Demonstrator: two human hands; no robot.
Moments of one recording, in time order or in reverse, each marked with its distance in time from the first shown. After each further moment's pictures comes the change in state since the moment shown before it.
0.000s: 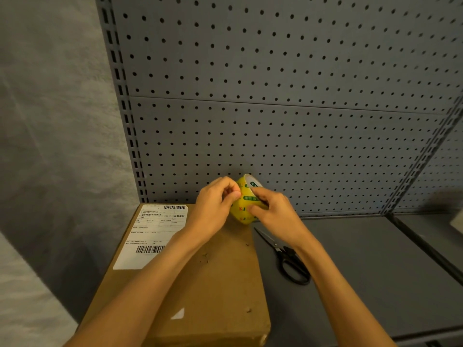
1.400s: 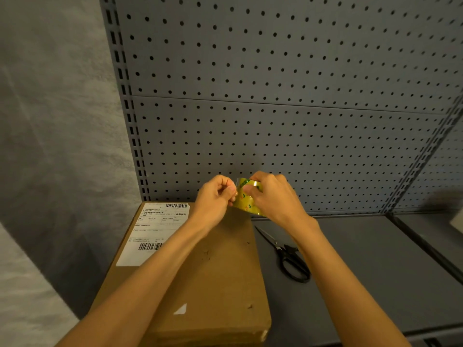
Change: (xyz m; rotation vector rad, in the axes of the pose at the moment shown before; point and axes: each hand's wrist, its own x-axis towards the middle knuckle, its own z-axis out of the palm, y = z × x) left_hand 0.002 0.006 0.000 -0.375 -0.008 -0.271; right_hand 0.021 -0.024 -0.005 -0.580 0.124 0.020
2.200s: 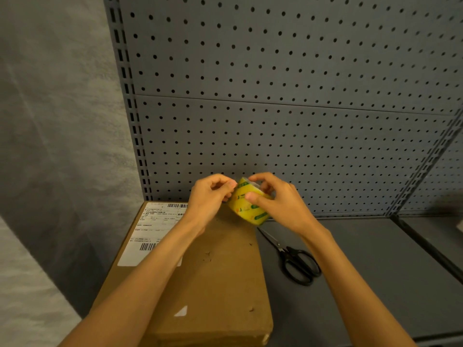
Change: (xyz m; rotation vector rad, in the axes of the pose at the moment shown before) left_hand 0.002 0.003 -0.013 -0.057 0.058 -0.052; right_hand -0.008 0.020 0.000 0.455 -0.094 -0.072
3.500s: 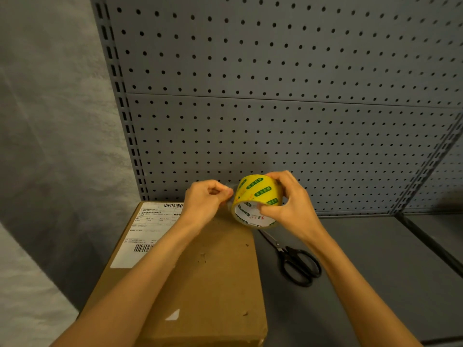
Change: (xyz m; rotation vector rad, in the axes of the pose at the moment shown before) left_hand 0.002 -0.006 0.005 0.156 0.034 -0.114; right_hand -0.011 0.020 -0.006 0.137 0.130 -0.064
